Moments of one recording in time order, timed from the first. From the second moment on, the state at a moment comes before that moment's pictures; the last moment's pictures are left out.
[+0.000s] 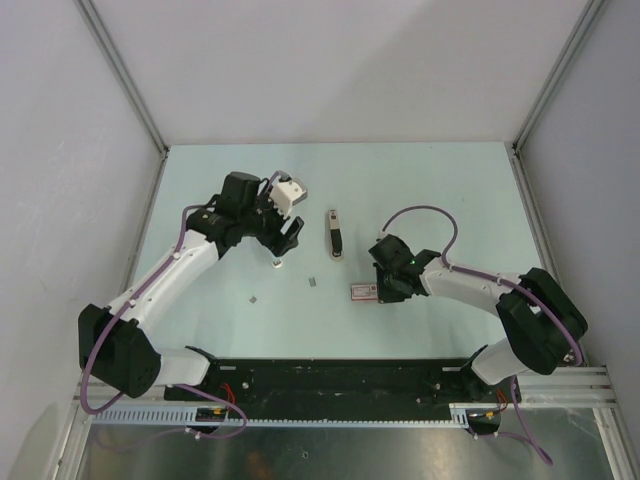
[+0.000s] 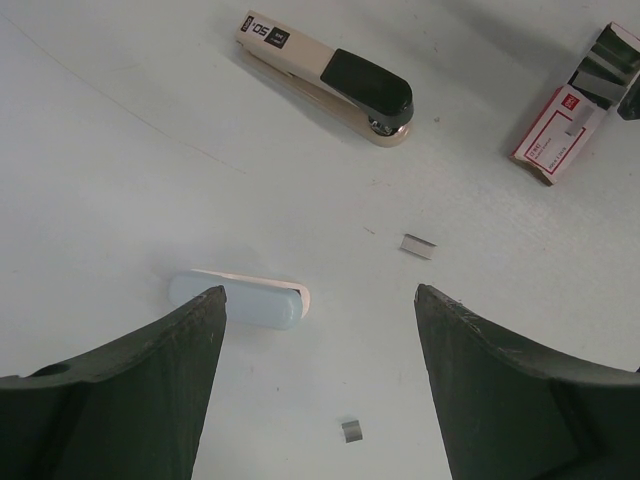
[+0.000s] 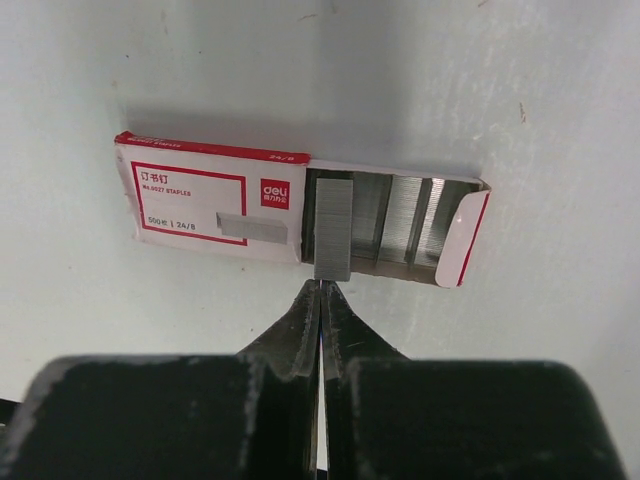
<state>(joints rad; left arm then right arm) -0.43 1.32 1.13 -0.56 0.32 0.37 0.73 1.49 0.81 -0.47 0.10 0.62</state>
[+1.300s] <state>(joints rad) -0.43 1.31 1.11 -0.56 0.32 0.38 0.68 1.48 0.80 -0.49 -0.02 0.53</state>
